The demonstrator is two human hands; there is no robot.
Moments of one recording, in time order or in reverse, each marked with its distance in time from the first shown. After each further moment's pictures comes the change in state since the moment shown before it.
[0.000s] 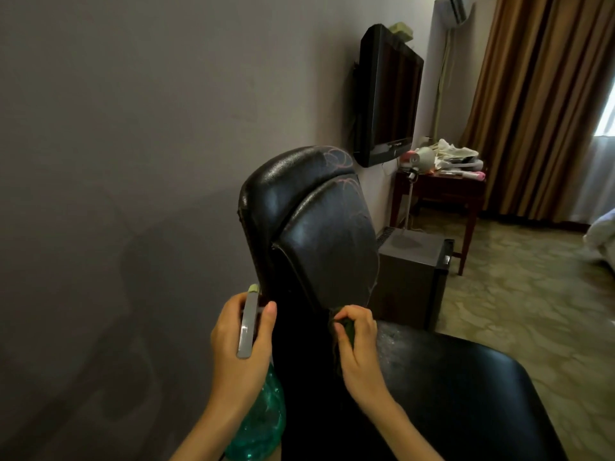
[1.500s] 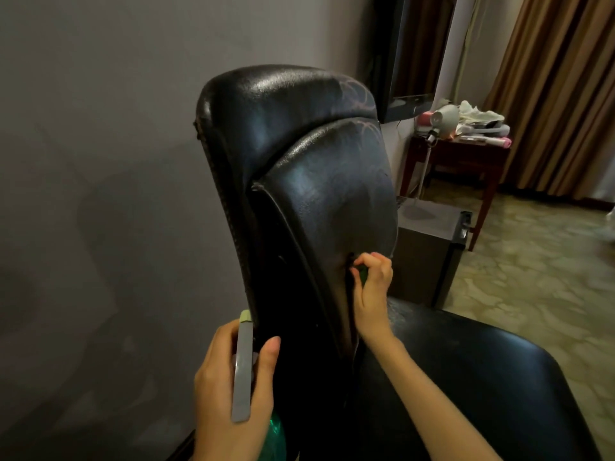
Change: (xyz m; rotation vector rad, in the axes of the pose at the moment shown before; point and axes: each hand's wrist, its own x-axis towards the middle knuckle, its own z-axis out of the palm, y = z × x) left_hand -0.027 -0.082 0.024 0.119 0.017 -0.100; right_hand 0.067 0.113 0.039 -0.084 0.156 0.035
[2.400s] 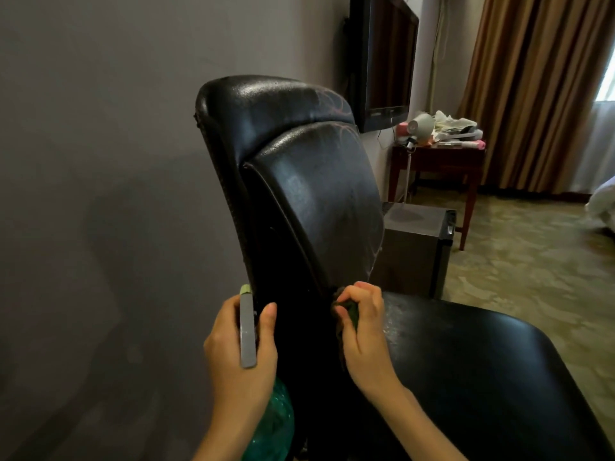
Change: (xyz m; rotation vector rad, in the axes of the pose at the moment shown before) left_hand -0.006 0.004 0.004 0.022 0.059 0.121; right_hand -0.092 -0.059 -0.038 0.128 -0.075 -0.104
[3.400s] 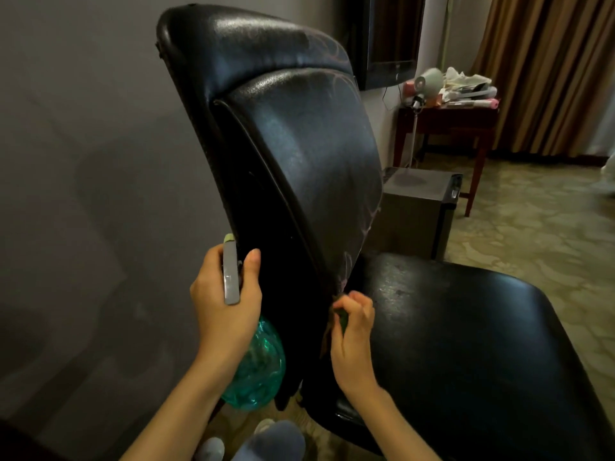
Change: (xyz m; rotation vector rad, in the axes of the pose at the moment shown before) left_hand -0.003 -0.001 0.003 -0.003 0.025 0.008; right_hand -0.081 0.038 0.017 -0.047 0.040 0.184
